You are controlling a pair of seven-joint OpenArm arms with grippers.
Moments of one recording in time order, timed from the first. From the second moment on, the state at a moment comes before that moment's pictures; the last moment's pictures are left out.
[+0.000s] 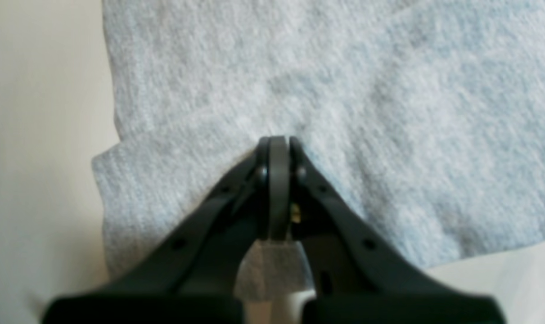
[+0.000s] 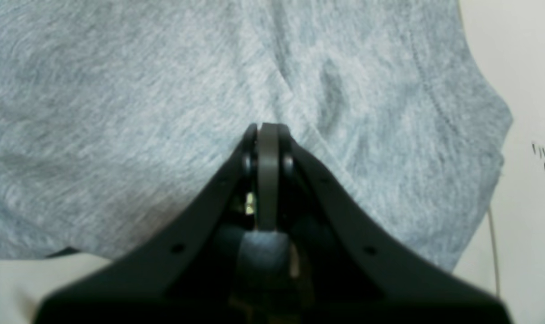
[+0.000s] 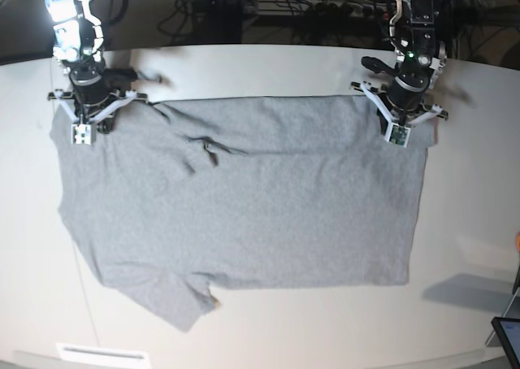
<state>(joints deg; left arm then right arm) 22.9 -15.3 -11.3 100.5 2.6 -15.1 30.9 -24.2 16.9 -4.2 100.5 15.4 -11.0 -28.5</state>
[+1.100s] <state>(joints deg) 29.6 -17.6 -10.9 103.0 2.5 -14.9 28.9 -31.0 16.9 -4.2 103.4 15.2 -14.4 -26.3</state>
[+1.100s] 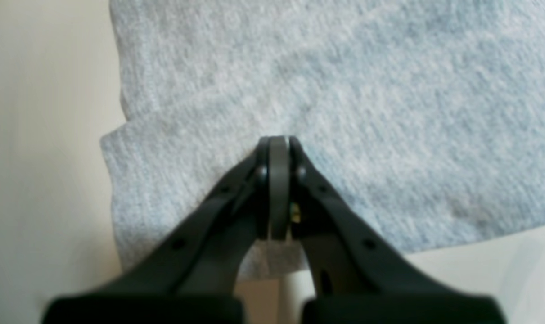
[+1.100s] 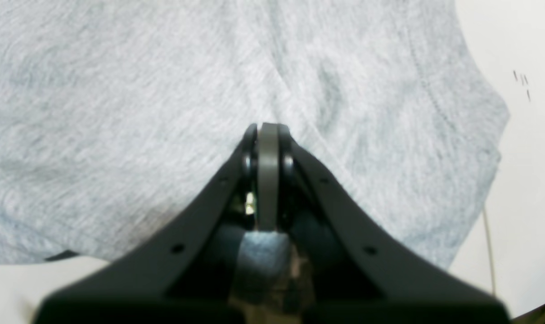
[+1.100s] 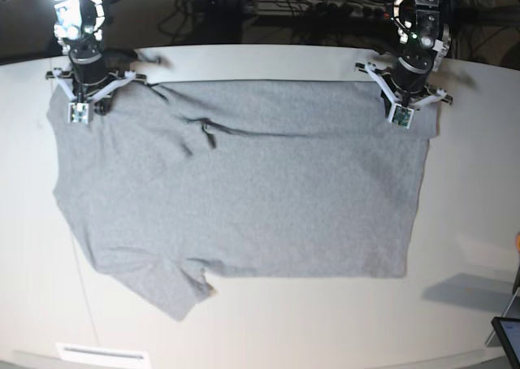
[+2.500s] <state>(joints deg) 30.8 -17.4 -11.5 107.8 2.5 -15.2 32.0 -30.7 16.9 -4.3 107.2 15.7 -15.0 -31.8</state>
